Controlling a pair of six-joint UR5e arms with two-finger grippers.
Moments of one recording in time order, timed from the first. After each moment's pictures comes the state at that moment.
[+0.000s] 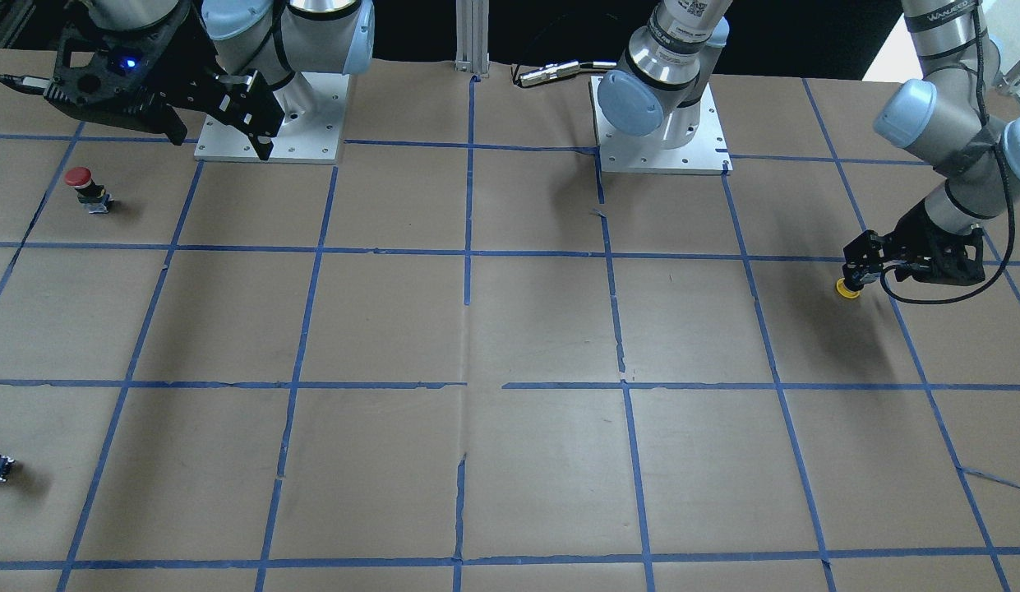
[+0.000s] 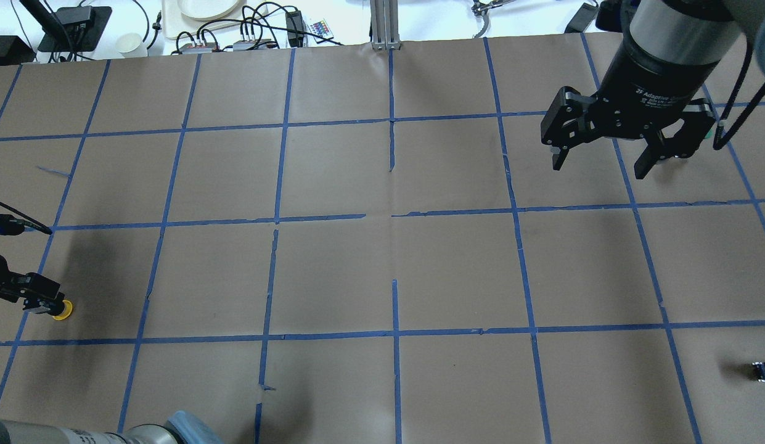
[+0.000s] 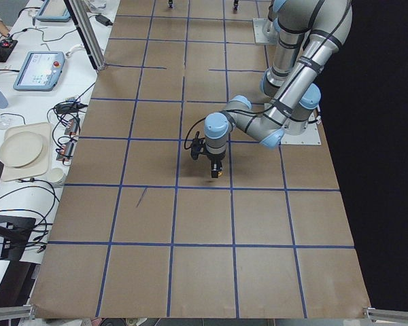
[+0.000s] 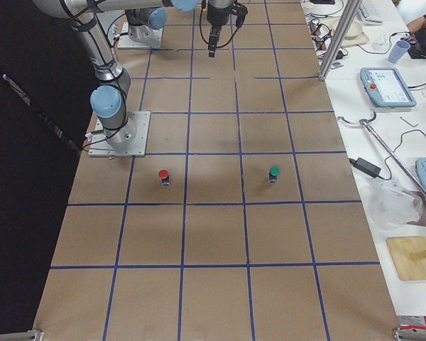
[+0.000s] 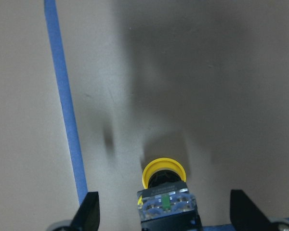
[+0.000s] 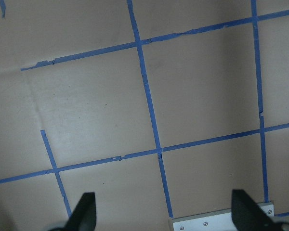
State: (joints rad) left arm -0.69 -1.76 -2.12 -0.88 1.62 0.95; right arm 1.55 -1.65 1.55 -1.38 -1.56 0.17
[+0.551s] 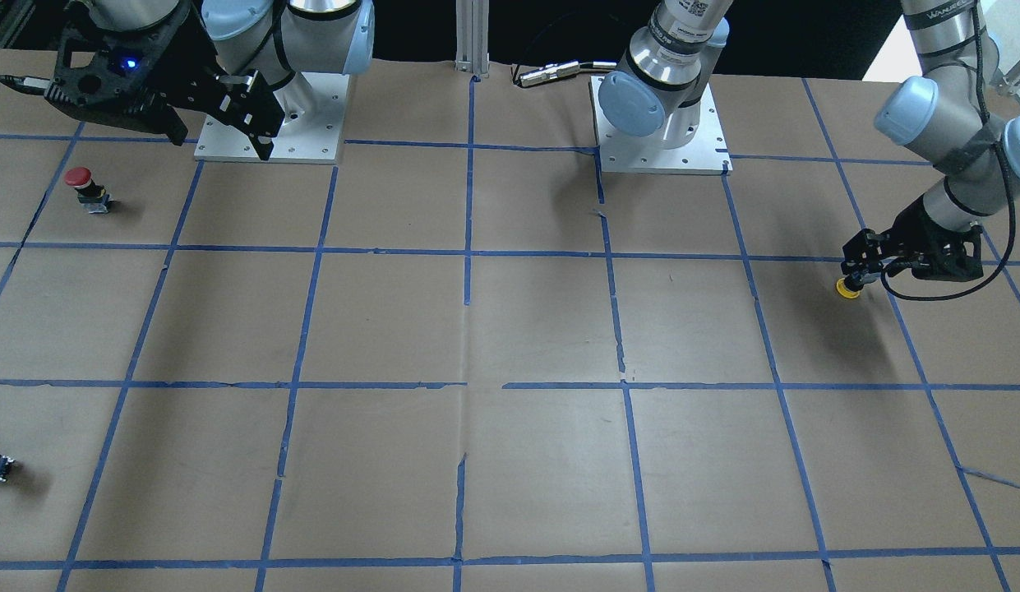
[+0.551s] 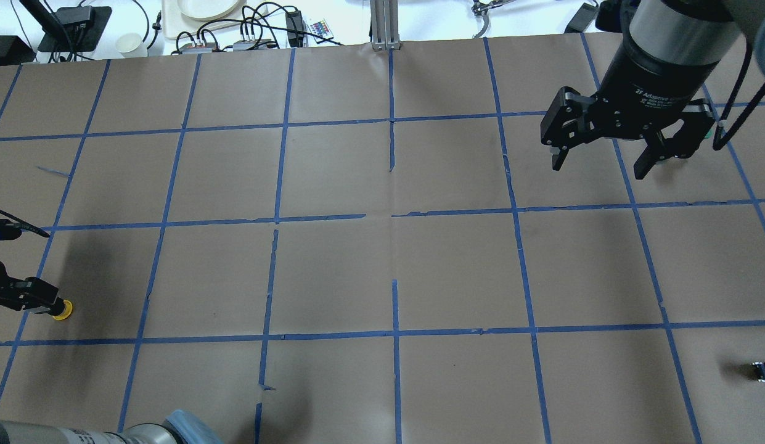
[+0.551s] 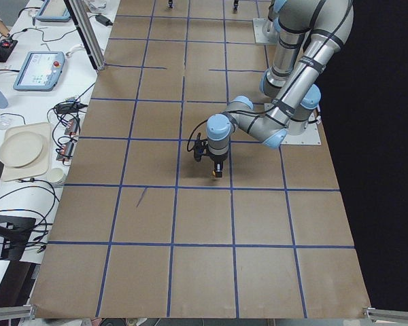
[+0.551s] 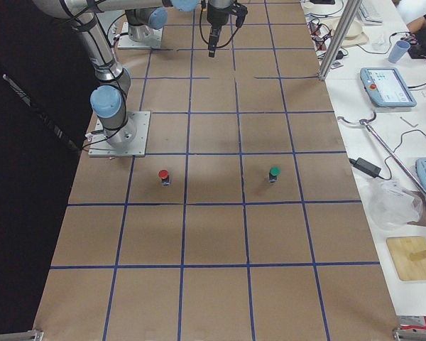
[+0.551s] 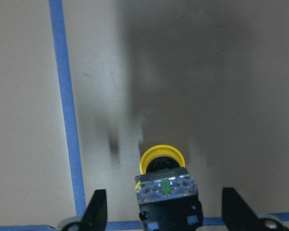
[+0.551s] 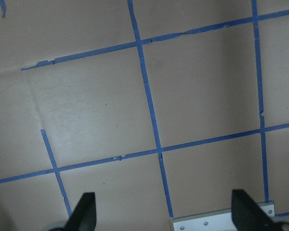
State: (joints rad) left arm -0.68 -1.75 -2.12 -0.92 1.62 0.91; right arm 1.55 -1.65 1.56 -1.38 -1.56 0.17
